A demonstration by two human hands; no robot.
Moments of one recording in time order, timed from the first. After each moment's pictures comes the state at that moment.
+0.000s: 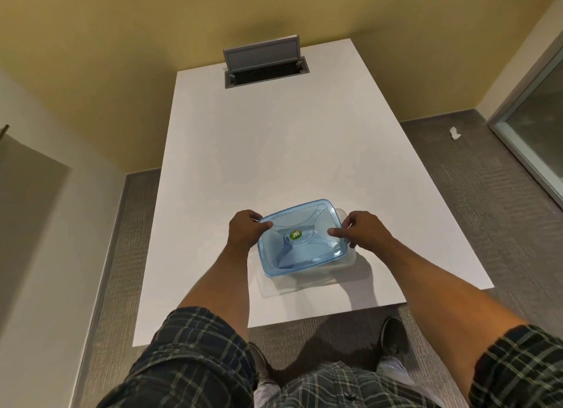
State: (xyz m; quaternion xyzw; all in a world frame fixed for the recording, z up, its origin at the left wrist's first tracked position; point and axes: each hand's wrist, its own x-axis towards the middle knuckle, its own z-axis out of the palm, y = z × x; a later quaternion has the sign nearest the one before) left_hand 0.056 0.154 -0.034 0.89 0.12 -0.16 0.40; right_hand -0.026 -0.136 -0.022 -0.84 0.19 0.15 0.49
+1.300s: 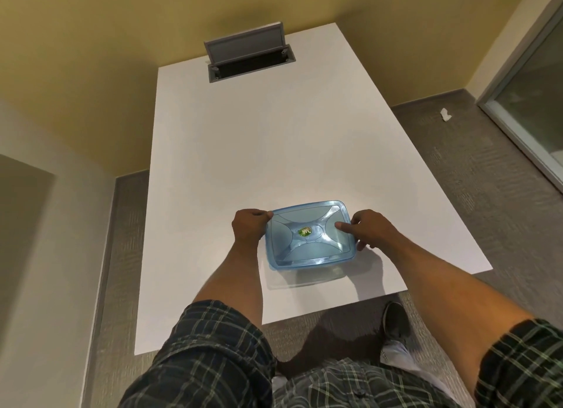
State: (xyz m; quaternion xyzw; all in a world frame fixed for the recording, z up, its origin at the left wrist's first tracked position) left_hand 0.062 0.131 -0.051 0.83 0.19 -0.16 0.49; right_hand -0.029 -0.151 -0.035 -0.87 0.21 0.25 0.37
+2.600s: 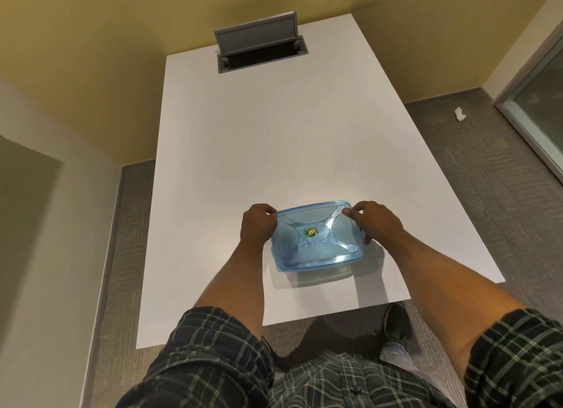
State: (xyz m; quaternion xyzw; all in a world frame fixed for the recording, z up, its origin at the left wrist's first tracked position) left_hand 0.064 0.125 -0.037 0.90 0.10 -0.19 0.37; right_hand 0.001 -0.152 -0.045 -0.90 0.21 0.19 0.32
